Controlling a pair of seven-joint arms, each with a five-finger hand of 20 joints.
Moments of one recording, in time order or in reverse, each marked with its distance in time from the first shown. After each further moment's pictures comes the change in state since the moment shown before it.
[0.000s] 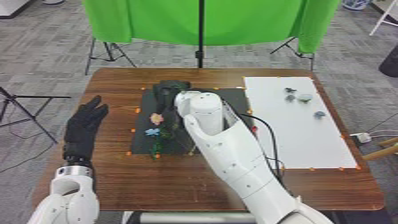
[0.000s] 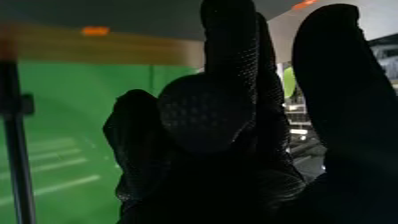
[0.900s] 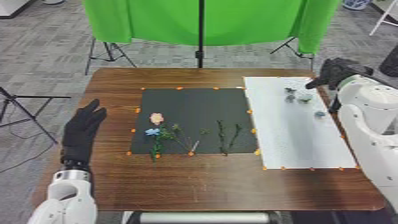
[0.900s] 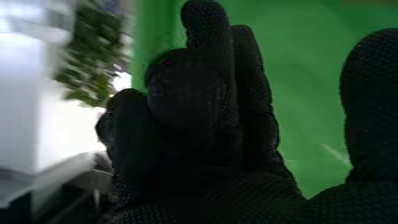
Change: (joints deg) left arm 2.0 -0.4 -0.9 -1.0 0.2 -0.2 -0.2; right arm -12.6 43.8 25.6 -18.4 18.9 -1.1 20.4
